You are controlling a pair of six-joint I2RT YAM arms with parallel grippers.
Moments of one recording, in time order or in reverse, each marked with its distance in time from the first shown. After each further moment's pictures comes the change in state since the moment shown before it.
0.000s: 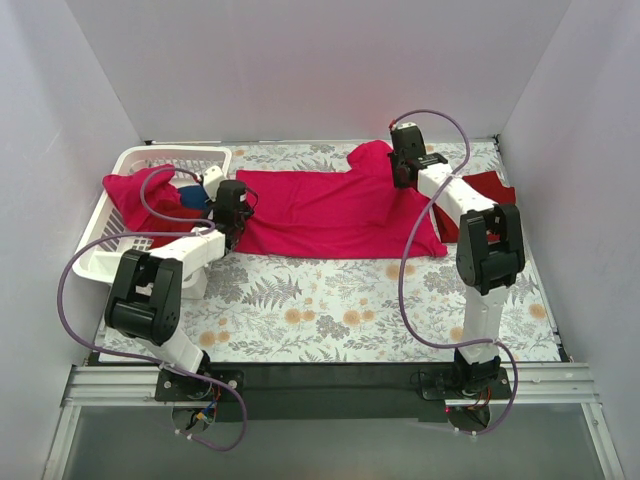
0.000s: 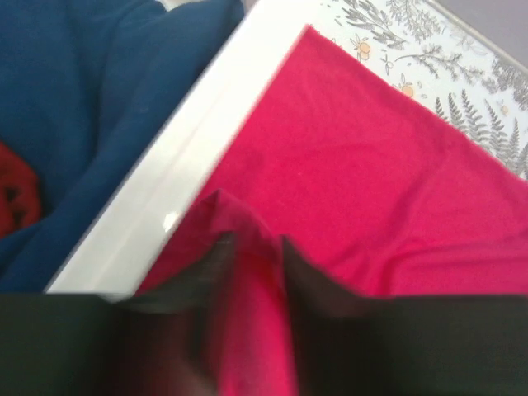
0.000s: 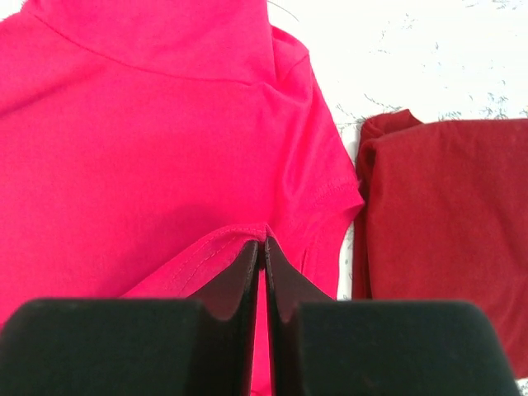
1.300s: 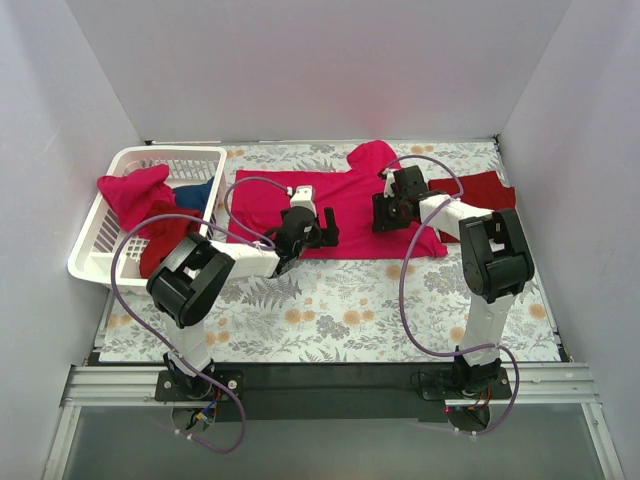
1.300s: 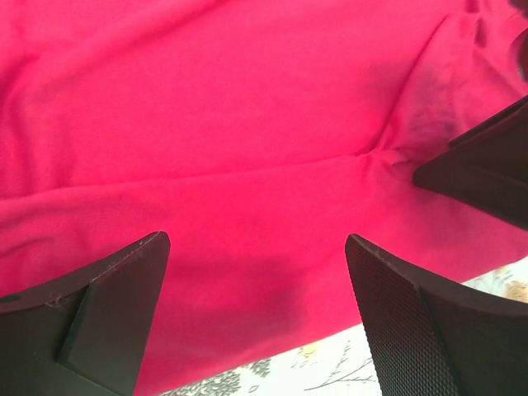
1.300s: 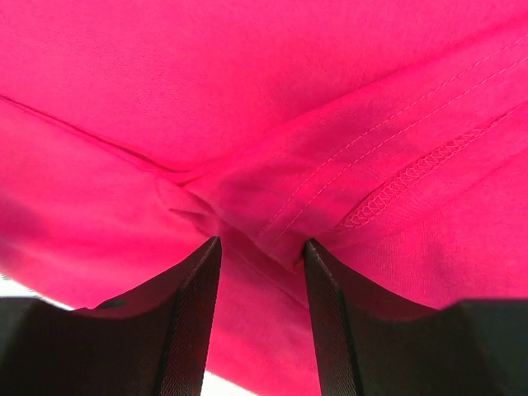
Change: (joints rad) left arm -0.408 0.222 0.038 0.270 0.261 0.103; right arm -0.003 -0.085 -0.398 0.186 -0.527 0.051
